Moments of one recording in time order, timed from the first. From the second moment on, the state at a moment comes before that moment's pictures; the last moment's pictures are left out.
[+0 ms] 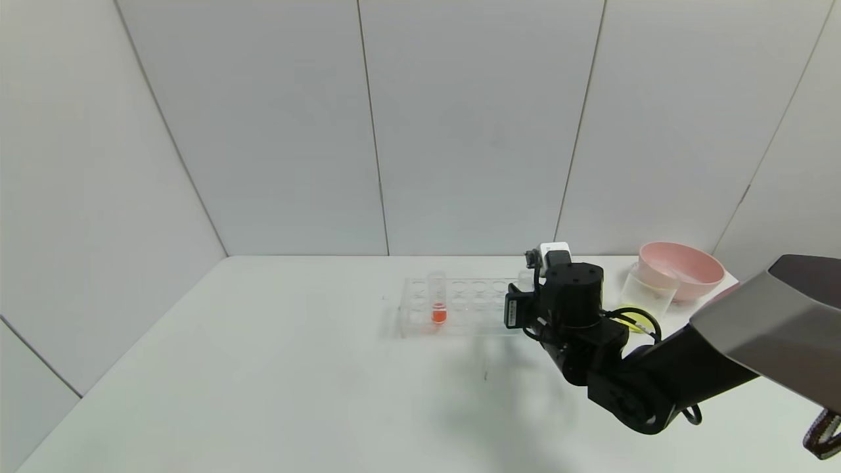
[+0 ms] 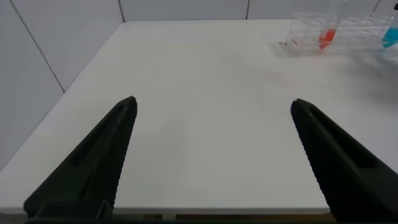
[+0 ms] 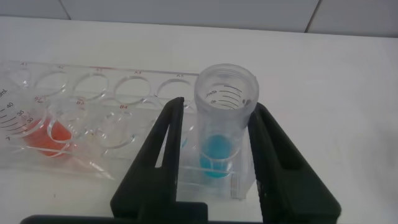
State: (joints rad) left arm 0.00 0.00 0.00 0.00 0.00 0.00; right arm 0.57 2.19 -0.99 -0.97 -0.46 0.16
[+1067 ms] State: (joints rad) left arm 0.00 0.00 0.00 0.00 0.00 0.00; right arm 0.59 2.05 -0.99 -0.96 -0.46 0.10
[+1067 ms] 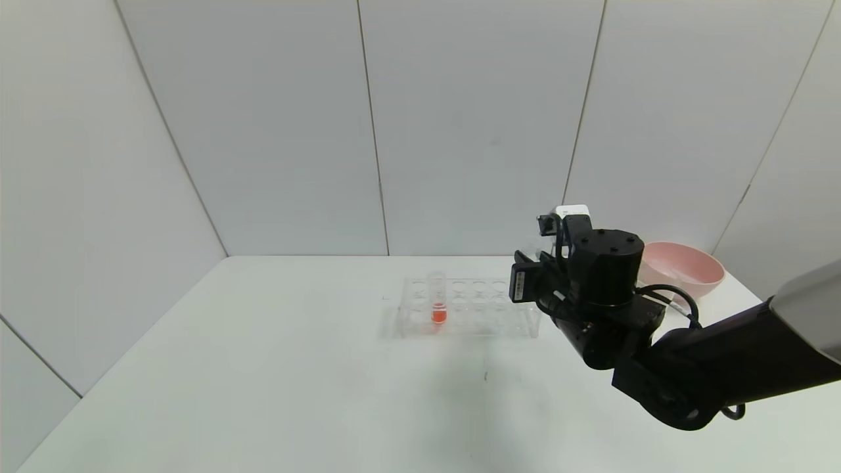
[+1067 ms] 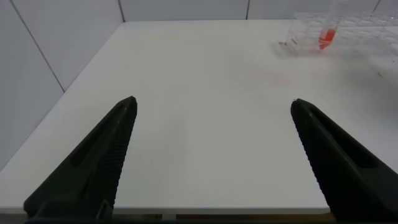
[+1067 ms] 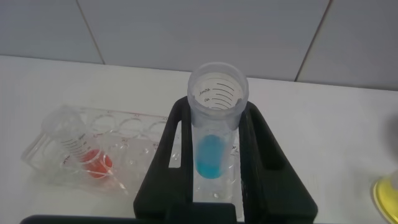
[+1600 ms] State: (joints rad) left arm 0.00 0.00 0.00 0.00 0.00 0.00; right arm 0.58 2.02 -0.96 -0.96 -0.41 0.08
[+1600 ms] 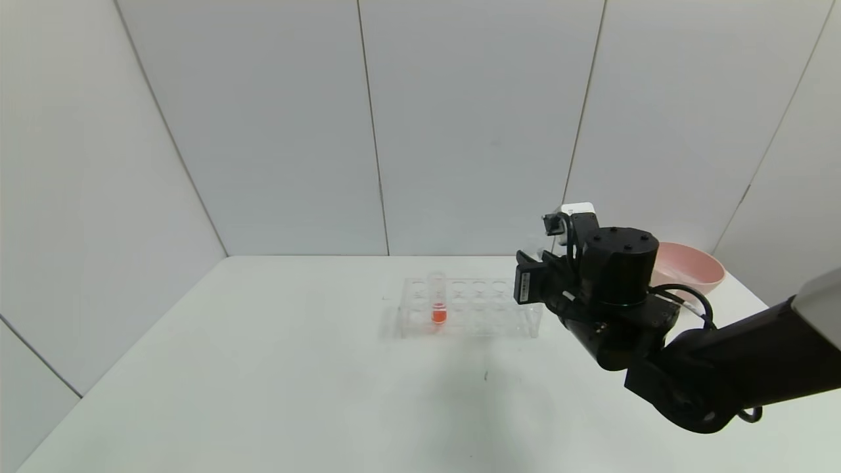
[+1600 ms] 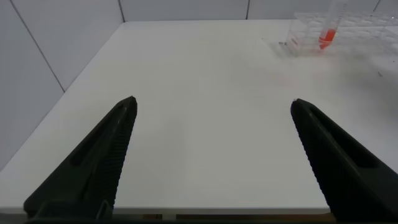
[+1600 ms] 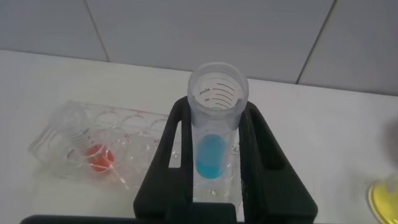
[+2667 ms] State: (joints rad) left arm 0.00 0.00 0.00 0.00 0.00 0.00; right arm -0.24 1.56 -0.81 -0.34 0.86 -0.42
